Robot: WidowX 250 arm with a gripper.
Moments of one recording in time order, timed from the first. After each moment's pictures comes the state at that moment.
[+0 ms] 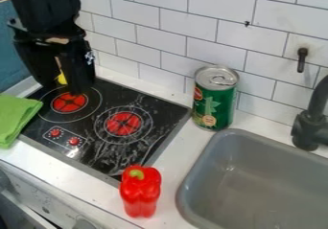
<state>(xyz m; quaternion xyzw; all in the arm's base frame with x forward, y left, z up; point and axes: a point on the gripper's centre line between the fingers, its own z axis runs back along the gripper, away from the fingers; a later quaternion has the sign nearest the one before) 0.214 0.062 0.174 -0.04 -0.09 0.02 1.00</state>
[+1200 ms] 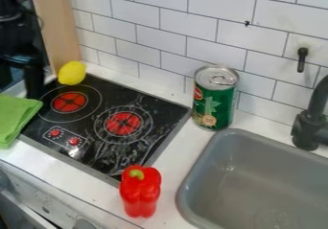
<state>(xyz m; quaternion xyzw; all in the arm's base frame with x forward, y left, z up) 0.240 0.216 0.100 0.04 0.01 0.16 0.99</state>
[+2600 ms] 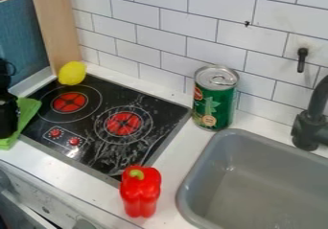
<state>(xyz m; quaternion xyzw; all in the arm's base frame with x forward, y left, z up) 0.212 0.234 0.030 -0.01 0.06 0.16 0.99</state>
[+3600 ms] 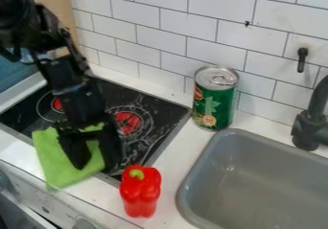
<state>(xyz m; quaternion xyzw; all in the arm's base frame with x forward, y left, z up) 0.239 0.023 0.040 -0.19 0.06 0.05 0.98</state>
